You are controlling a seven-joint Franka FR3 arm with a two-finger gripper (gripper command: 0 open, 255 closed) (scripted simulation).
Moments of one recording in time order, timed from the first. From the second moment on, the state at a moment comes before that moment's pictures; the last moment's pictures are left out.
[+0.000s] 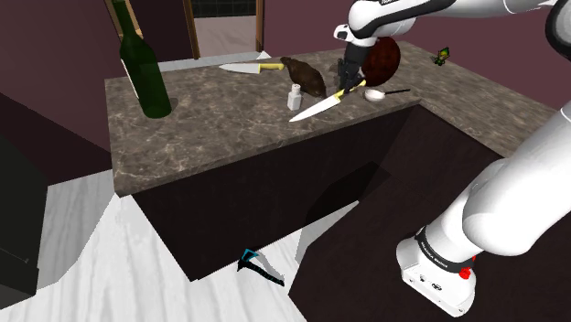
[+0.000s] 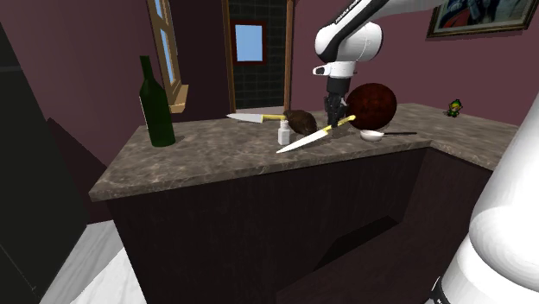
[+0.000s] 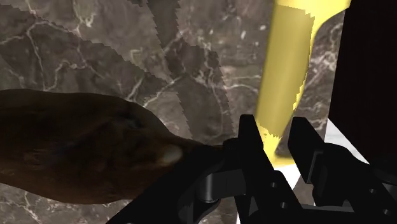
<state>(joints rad) 0.09 0.01 -0.37 -2.04 0.00 2.09 -1.59</state>
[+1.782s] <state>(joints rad) 0.09 0.08 -0.37 -2.13 0.03 2.24 -1.61</state>
